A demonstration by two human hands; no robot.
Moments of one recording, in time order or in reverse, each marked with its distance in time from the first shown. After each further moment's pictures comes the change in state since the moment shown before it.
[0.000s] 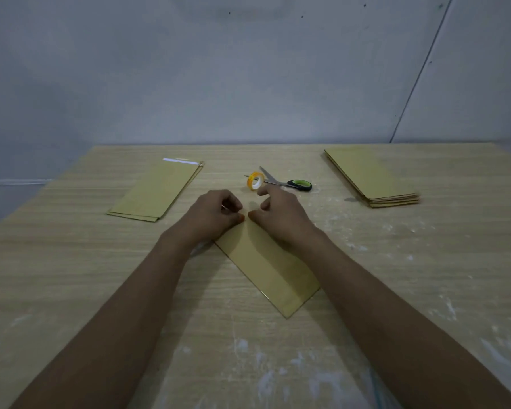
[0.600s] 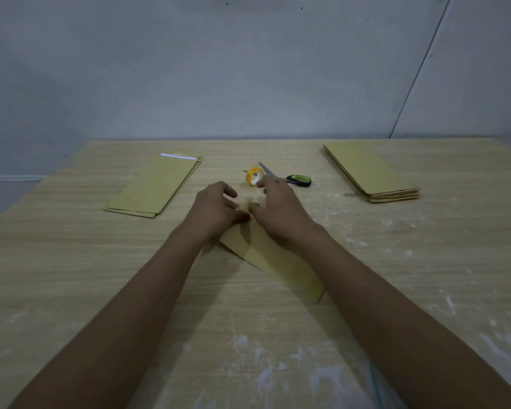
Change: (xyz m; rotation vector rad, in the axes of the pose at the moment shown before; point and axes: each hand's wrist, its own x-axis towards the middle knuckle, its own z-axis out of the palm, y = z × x) left_hand -0.010 0.021 0.008 -0.079 0.103 -0.177; right_hand -0.003 -0.006 -0.001 -0.050 -0.002 -0.060
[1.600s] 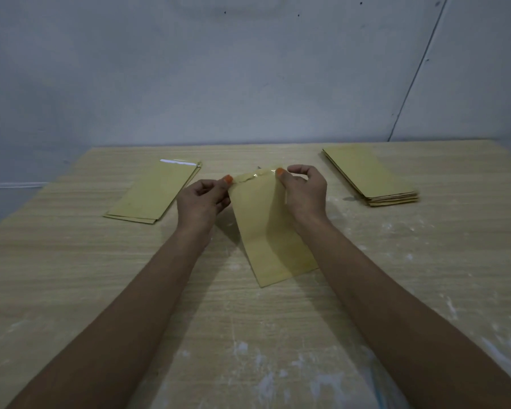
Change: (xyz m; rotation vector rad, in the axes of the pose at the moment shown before) left_hand 0.007 -0.002 0.005 -1.017 0.249 -0.072; right_hand 0.020 0.010 -0.017 0.873 0.461 0.338
